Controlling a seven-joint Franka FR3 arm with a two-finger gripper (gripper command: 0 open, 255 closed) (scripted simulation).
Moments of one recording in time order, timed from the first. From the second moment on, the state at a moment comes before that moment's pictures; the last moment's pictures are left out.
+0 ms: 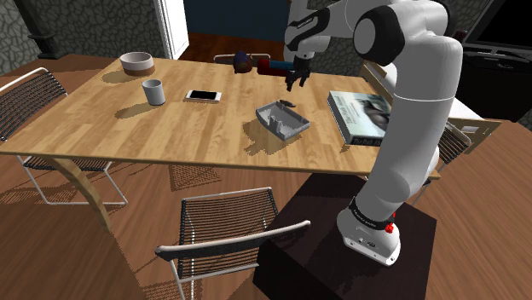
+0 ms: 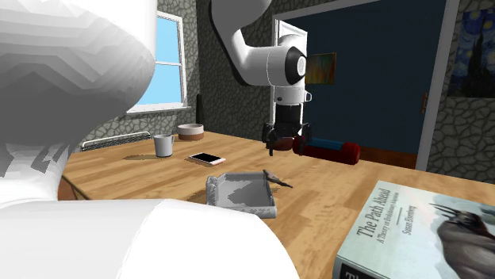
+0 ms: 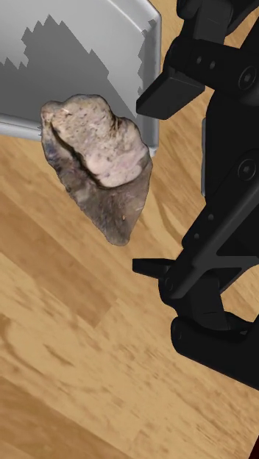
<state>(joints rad) -0.18 0.33 -0.44 -1.80 0.19 2.14 -0.52</state>
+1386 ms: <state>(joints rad) 0.02 0.11 -0.51 -2.18 -0.19 2.50 -0.18</state>
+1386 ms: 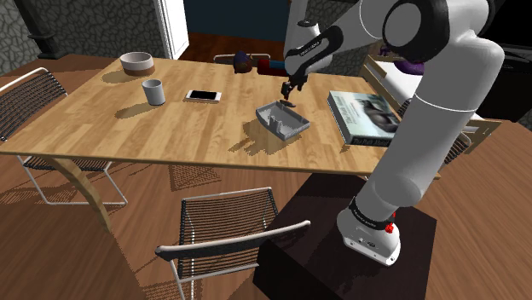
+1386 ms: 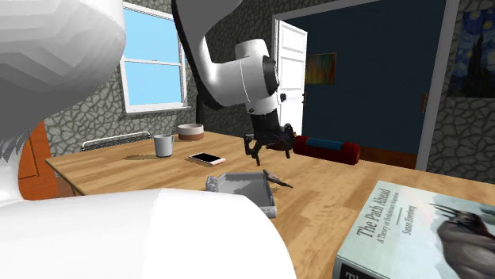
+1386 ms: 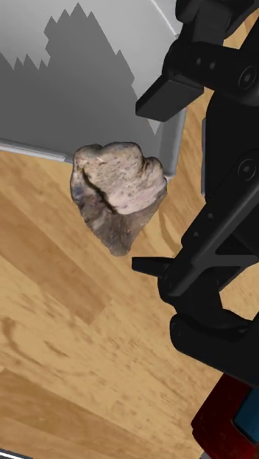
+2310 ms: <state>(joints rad) 0.07 0.15 -0.54 -2.31 -0.55 2.75 0.16</state>
